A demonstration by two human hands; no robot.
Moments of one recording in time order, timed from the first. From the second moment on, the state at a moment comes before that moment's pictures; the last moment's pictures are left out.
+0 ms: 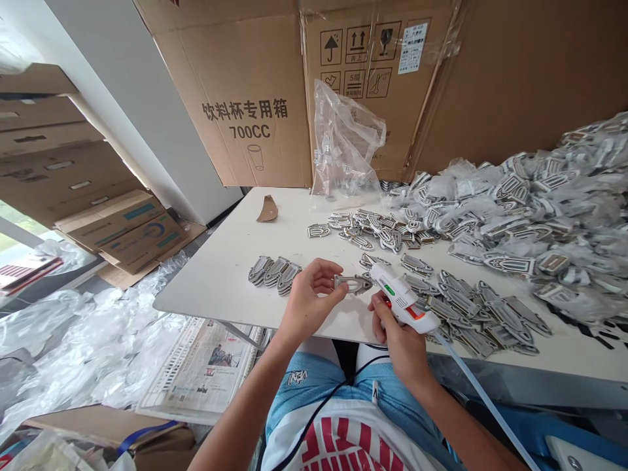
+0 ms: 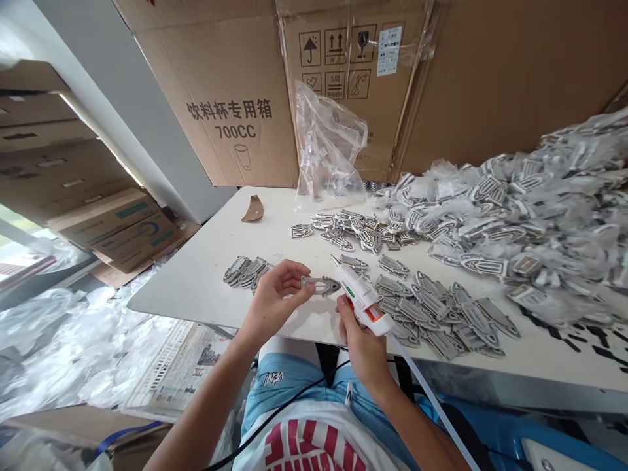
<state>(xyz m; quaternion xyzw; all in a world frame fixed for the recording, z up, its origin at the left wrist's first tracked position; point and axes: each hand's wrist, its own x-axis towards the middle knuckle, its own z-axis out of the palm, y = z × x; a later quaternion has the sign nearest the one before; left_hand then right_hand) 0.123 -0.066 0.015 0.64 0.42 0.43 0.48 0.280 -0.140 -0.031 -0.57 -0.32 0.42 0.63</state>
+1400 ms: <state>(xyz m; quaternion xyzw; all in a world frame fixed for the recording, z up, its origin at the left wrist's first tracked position) 0.130 -0.069 0.014 0.56 0.44 0.48 0.51 0.279 -0.144 -0.038 -0.60 -0.32 0.46 0.57</state>
